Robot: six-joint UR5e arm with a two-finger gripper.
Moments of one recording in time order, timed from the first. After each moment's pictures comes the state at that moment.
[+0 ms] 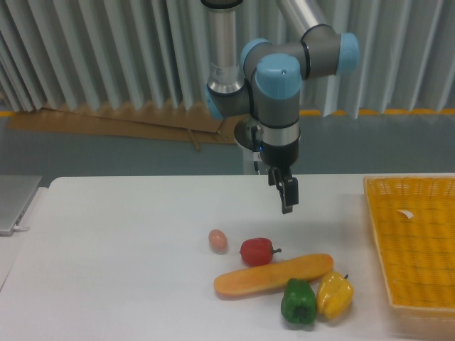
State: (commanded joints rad) arm 2.39 -1.75 -1.58 -1.30 1.59 1.53
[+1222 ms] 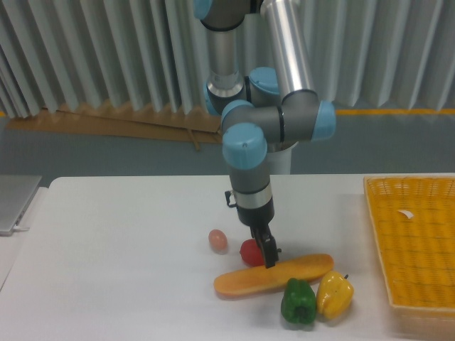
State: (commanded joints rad) arm 2.24 -1.97 -1.55 -1.14 1.67 1.37
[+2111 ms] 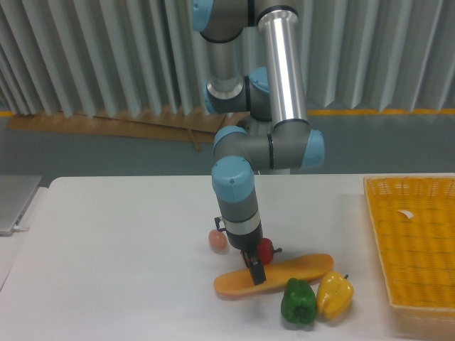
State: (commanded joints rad) arm 2.23 -2.05 -1.53 -1.13 1.68 1.35
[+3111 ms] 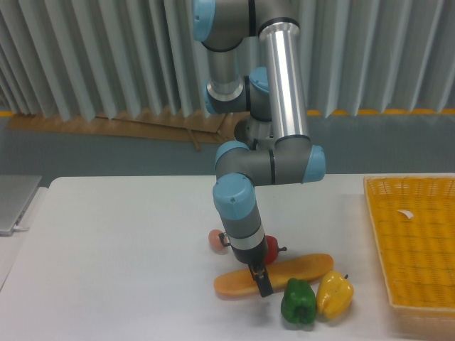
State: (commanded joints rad) arm 2.23 -2.11 -1.52 -1.08 1.76 1.35
